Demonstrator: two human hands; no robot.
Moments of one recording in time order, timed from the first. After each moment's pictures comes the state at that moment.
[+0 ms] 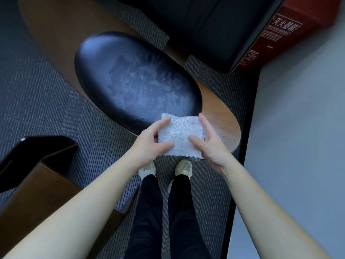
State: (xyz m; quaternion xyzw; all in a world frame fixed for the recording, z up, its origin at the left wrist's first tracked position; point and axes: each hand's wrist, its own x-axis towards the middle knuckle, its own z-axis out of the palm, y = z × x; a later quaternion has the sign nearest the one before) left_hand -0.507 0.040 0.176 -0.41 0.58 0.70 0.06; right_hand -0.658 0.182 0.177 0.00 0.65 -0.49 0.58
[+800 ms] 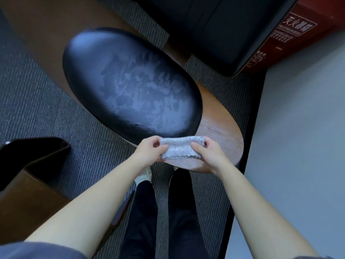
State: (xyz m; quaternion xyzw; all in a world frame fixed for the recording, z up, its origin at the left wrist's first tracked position) left_hand -0.543 0.044 0.104 -0.53 0.48 0.69 0.13; right_hand -0.693 0.178 0.103 0.02 0.77 -0.36 0.53
